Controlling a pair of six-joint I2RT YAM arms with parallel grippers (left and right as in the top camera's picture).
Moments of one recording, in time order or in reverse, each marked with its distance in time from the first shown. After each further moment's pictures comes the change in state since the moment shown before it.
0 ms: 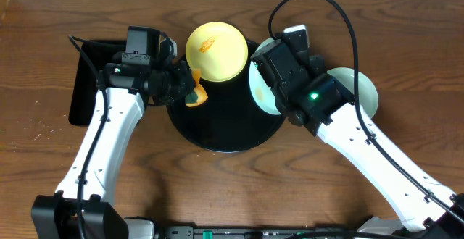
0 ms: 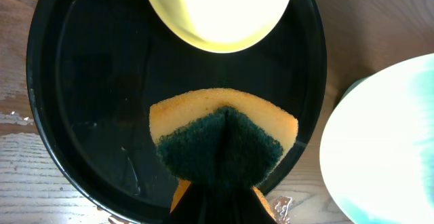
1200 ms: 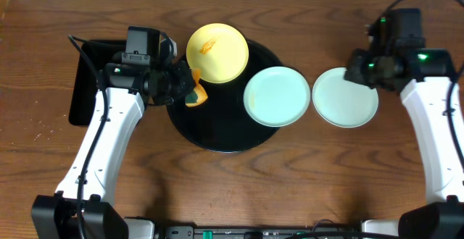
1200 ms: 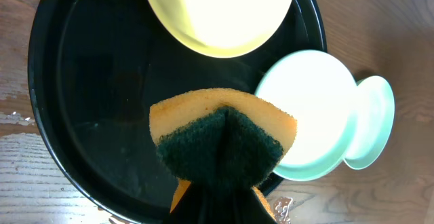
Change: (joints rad) left arm 0.000 0.000 0.000 0.000 -0.003 0.000; right arm -0.678 0.000 -0.003 -0.114 -0.838 0.019
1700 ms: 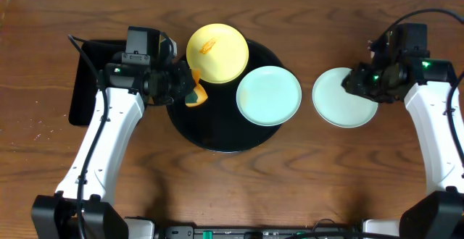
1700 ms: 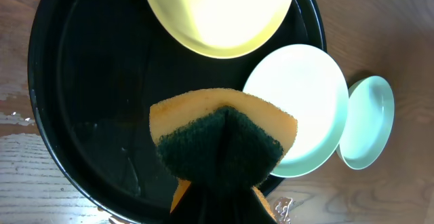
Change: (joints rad) left arm 0.000 0.000 0.000 0.001 0.000 0.000; right arm -0.064 0.000 -0.134 0.036 -0.145 -0.049
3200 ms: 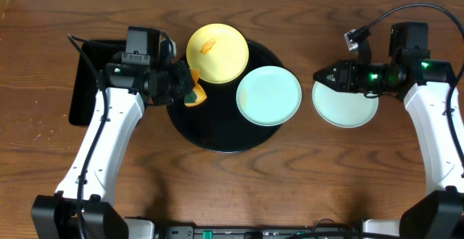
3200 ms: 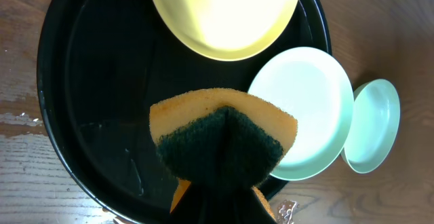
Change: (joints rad) left arm 0.000 0.000 0.000 0.000 -0.019 0.000; right arm 0.000 0.000 -0.007 0.067 -0.586 -0.214
